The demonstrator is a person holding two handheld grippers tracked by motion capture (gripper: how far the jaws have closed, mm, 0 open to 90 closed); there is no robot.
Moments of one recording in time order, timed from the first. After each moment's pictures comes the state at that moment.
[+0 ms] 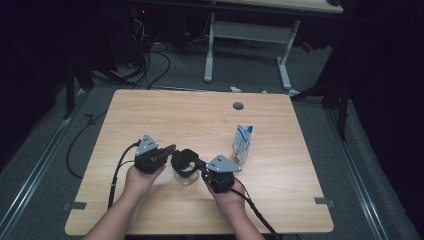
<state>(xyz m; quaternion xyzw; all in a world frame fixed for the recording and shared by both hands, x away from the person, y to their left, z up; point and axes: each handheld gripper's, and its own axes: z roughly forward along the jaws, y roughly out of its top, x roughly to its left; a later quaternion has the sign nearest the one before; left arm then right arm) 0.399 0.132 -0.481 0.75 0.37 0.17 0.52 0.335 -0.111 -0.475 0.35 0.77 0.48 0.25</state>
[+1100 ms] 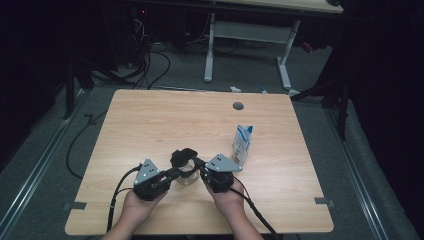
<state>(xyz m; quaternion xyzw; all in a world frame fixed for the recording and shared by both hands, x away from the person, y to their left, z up) 0.330 0.122 -0.487 0.77 0.33 0.15 0.53 0.333 -0.108 -0.467 0.35 0.76 0.49 0.24</state>
